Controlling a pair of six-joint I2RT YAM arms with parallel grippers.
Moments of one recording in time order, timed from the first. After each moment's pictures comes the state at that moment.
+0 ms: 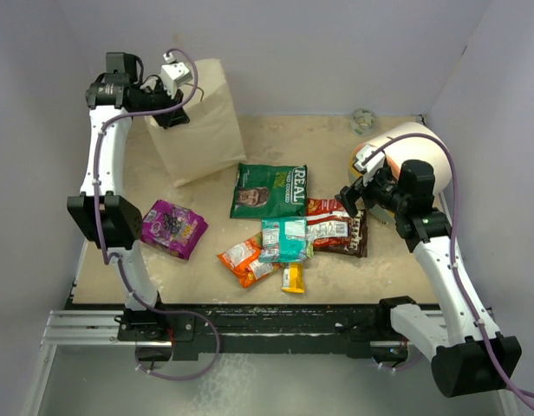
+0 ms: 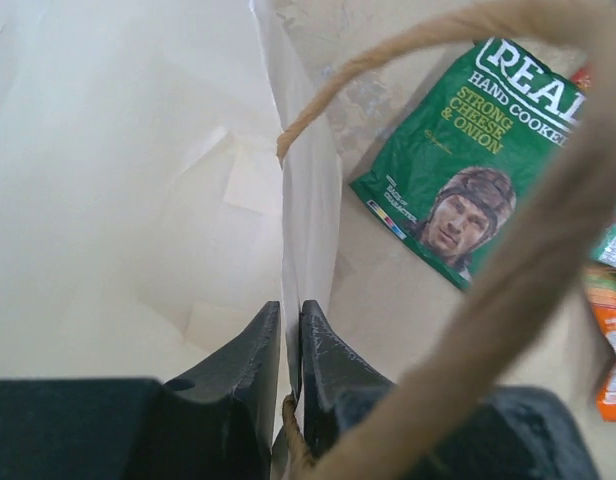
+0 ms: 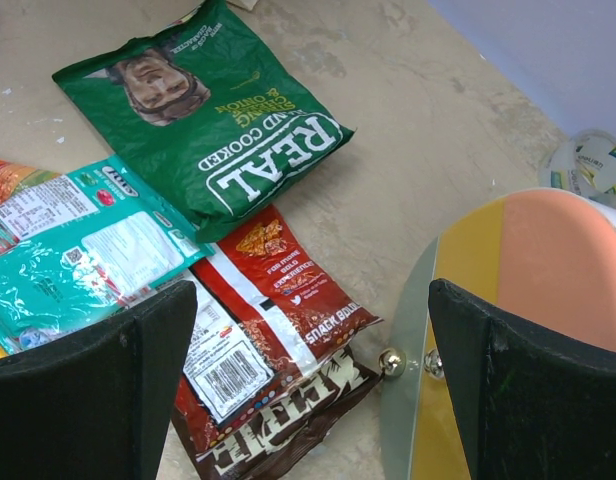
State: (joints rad) left arm 0.05 2.00 2.26 -1.06 0.75 0.69; right arm 0.12 0.95 0.89 -0.35 -0.49 -0.45
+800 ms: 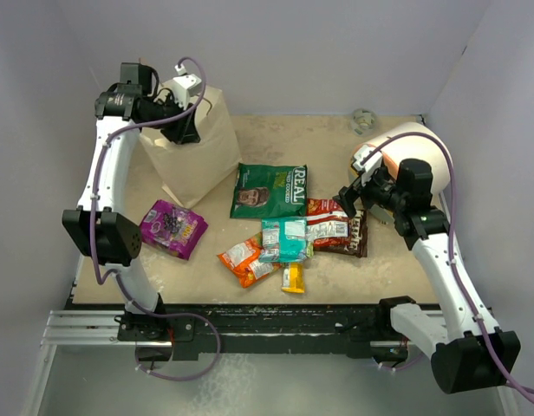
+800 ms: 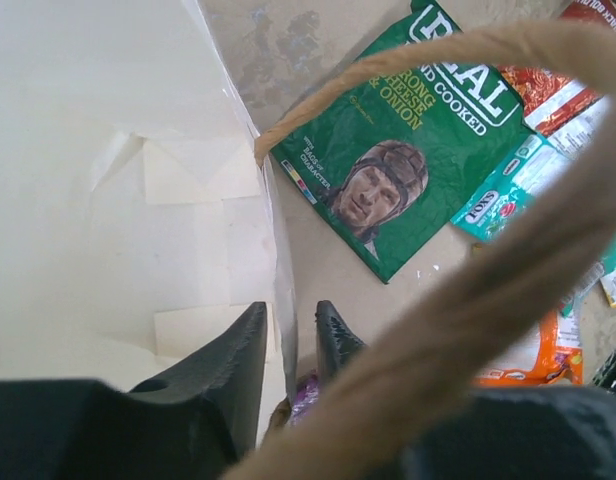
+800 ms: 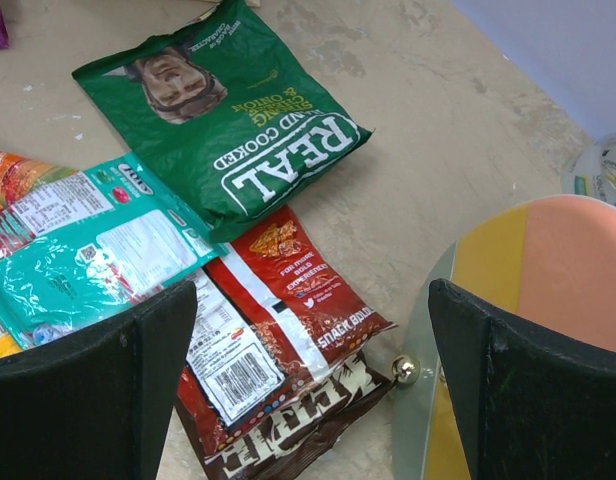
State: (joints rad) left arm -0.05 1.82 2.07 -1.11 0.63 0.50; right arm 0.12 0.97 0.89 -0.35 -0.53 -0.45
